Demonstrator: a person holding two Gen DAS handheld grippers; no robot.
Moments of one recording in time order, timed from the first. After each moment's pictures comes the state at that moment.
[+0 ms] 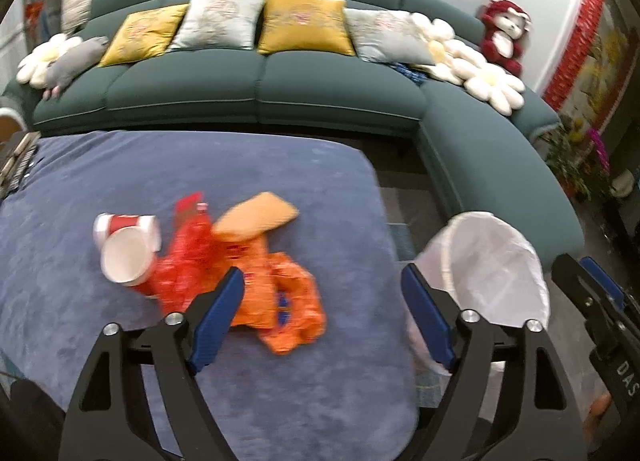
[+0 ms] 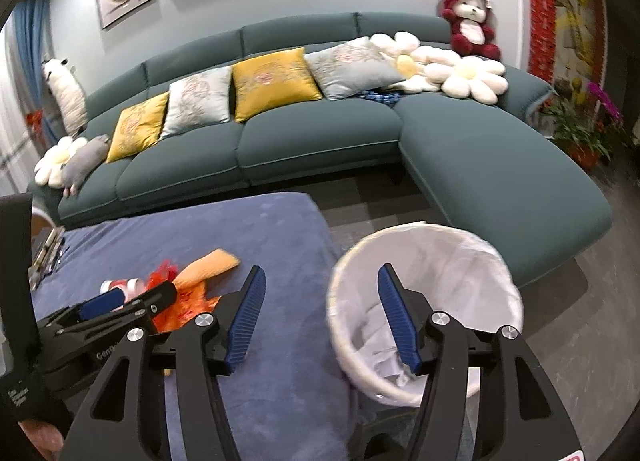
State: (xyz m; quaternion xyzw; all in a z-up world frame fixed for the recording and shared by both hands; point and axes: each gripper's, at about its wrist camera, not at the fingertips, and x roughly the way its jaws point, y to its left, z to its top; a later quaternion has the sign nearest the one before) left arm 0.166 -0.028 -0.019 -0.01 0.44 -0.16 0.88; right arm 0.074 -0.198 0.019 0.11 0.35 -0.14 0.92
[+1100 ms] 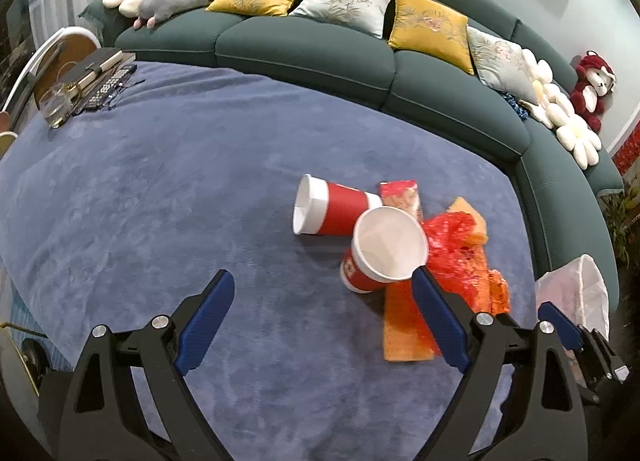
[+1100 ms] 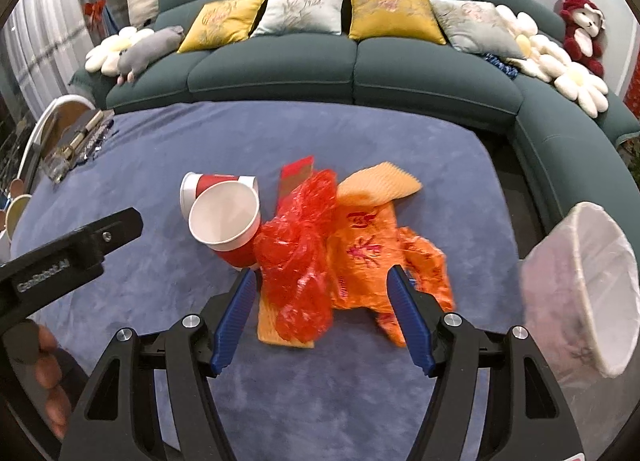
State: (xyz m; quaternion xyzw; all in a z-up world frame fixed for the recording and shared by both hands) left arm 0.211 0.204 -0.073 -0.08 0.47 -0.04 0.88; right arm 0.170 0.020 -0.078 0.03 0.46 -0.02 0.89
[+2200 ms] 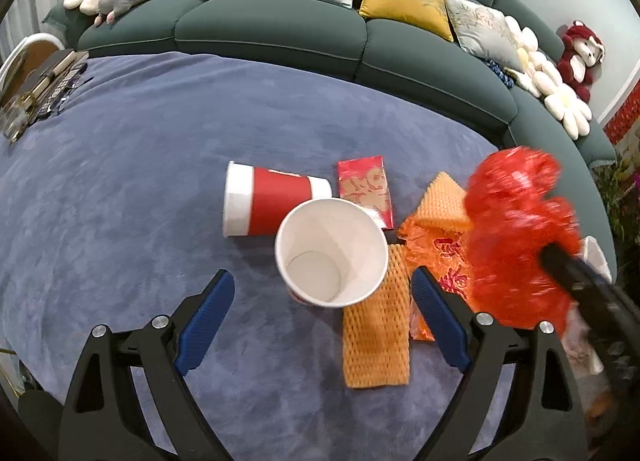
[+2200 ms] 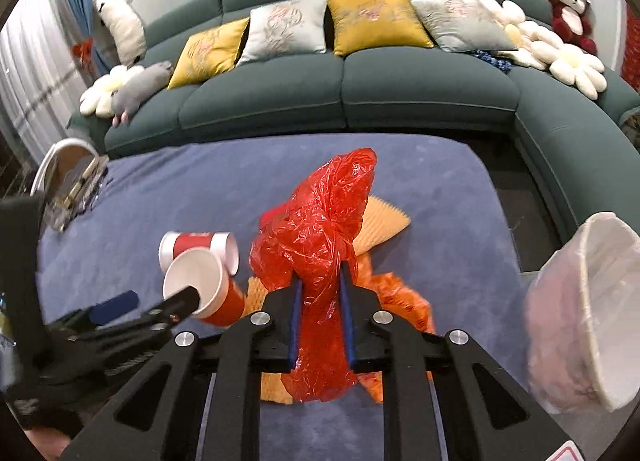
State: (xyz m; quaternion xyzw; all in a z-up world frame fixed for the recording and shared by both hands) left arm 0.251 0.142 -0.110 -0.06 0.50 -0.08 0.86; right arm 0.202 -0.030 -0.064 0.09 0.43 -0.02 0.90
